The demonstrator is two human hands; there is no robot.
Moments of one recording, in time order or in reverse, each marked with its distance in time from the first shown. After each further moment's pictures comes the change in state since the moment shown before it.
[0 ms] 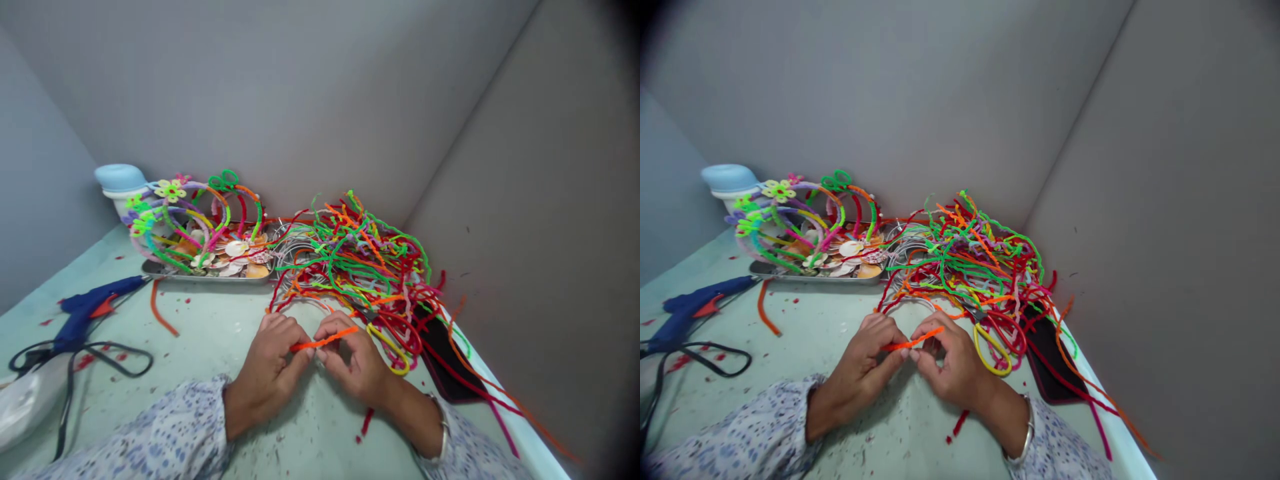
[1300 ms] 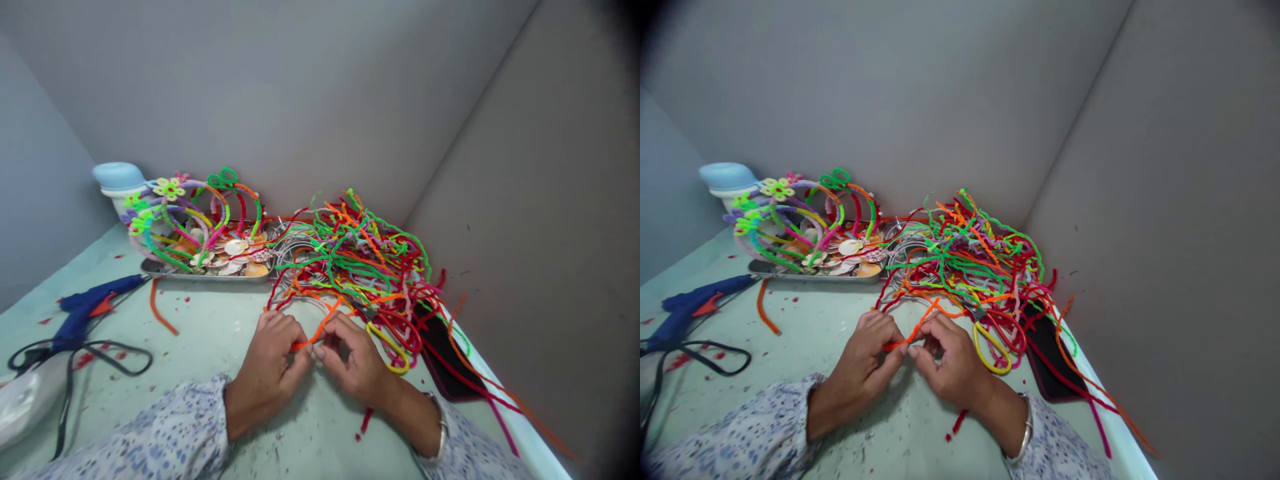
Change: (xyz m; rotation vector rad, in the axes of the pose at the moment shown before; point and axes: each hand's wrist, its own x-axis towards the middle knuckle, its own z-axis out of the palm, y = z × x) left_hand 0.002 0.005 0.001 0.099 0.043 0.009; right_hand -0.002 0.000 0.003 -0.063 0.003 0.029
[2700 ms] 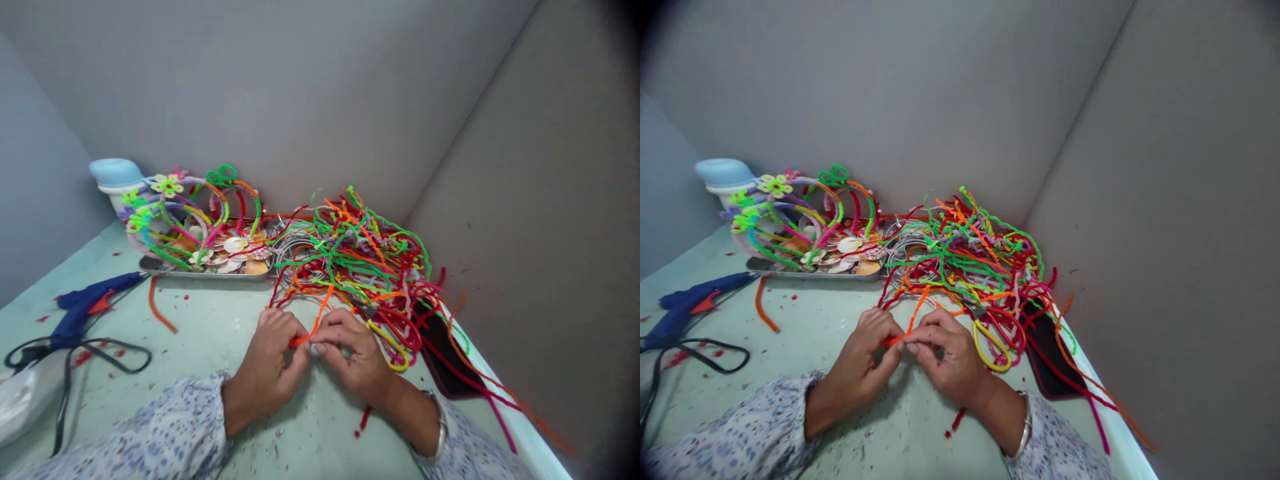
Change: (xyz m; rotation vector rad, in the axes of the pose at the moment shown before) left_hand 0.000 0.001 0.000 -0.047 0.009 0.018; right_hand 0.000 0.002 0.001 0.110 0.089 -0.126
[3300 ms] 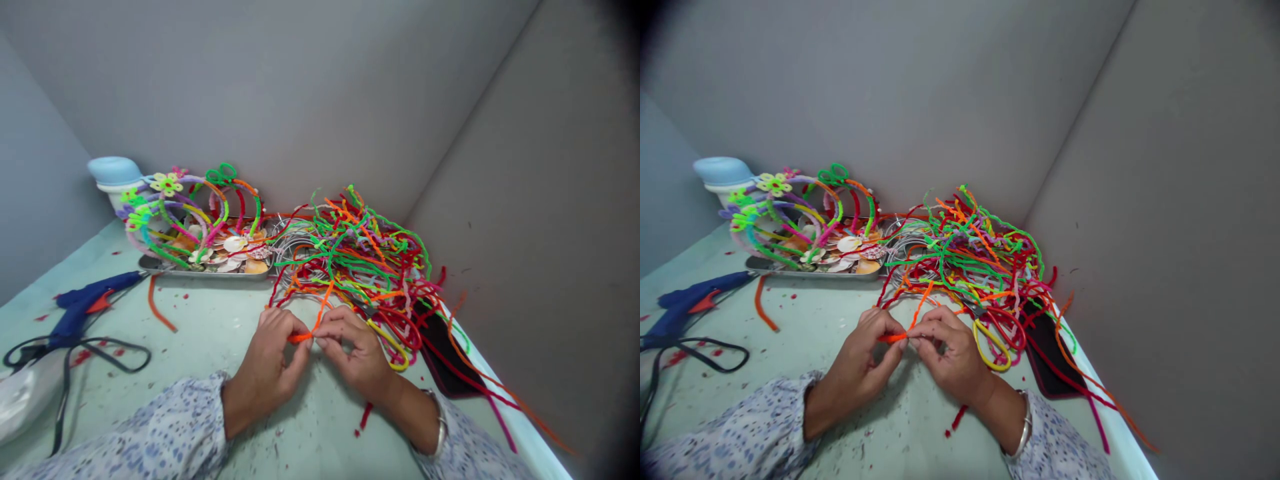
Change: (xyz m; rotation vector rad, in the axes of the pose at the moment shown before) left_hand -0.001 0.000 0.001 0.021 0.034 -0.026; right_hand 0.002 0.002 0.000 -0.004 0.050 0.028
